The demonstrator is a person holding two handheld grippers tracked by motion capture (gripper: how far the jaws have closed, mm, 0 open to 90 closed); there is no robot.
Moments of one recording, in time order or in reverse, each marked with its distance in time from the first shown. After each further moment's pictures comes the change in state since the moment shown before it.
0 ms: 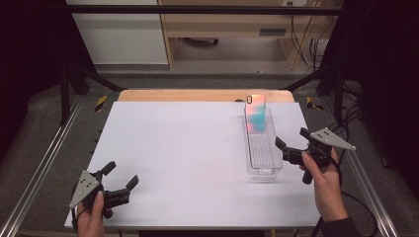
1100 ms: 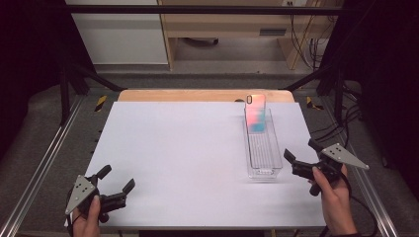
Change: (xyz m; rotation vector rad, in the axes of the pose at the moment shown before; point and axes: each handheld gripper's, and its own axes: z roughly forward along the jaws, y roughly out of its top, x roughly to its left) left arm -0.001 -0.002 -0.013 0.006 0.030 0.019; right arm -0.012 -0.031 -0.028 -0.058 0.018 0.004
